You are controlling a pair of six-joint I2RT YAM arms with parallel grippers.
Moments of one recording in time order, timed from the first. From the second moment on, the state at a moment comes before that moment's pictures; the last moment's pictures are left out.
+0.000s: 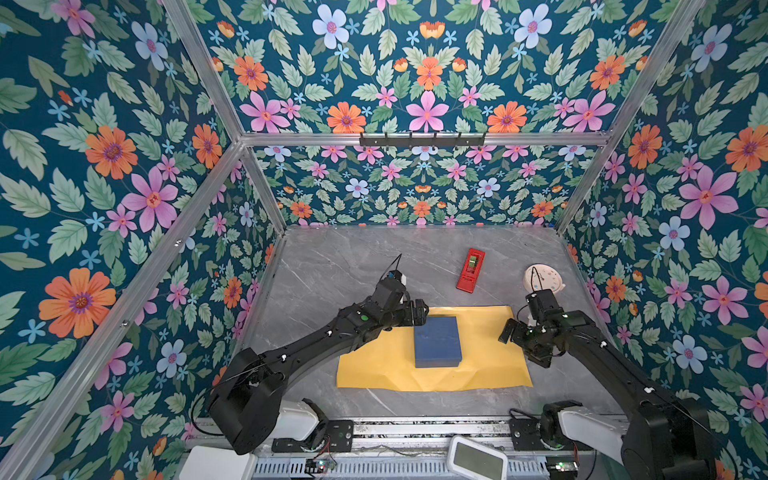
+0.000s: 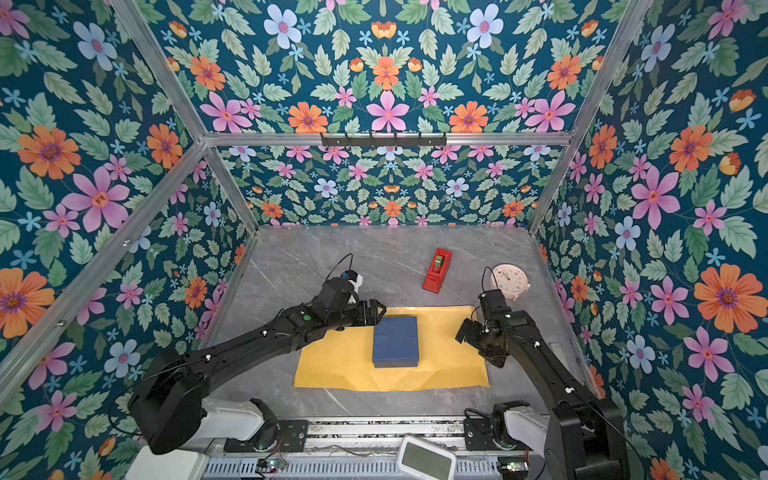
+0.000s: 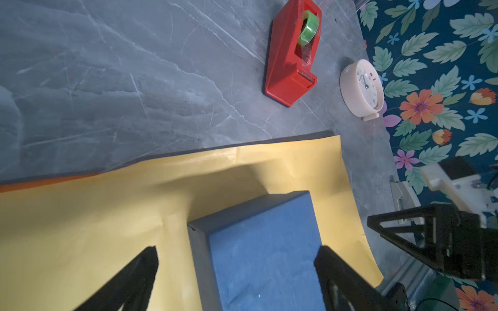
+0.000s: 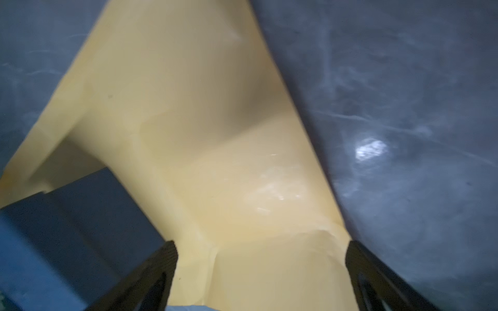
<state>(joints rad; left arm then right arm) -0.77 1.38 0.87 -0.21 0.08 -0.67 0.13 1.13 0.70 -0.92 -0.16 0.71</state>
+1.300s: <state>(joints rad) -0.74 1.48 0.96 -0.14 0.24 -0.63 0.12 0.74 0.48 -0.88 -0.24 0.86</state>
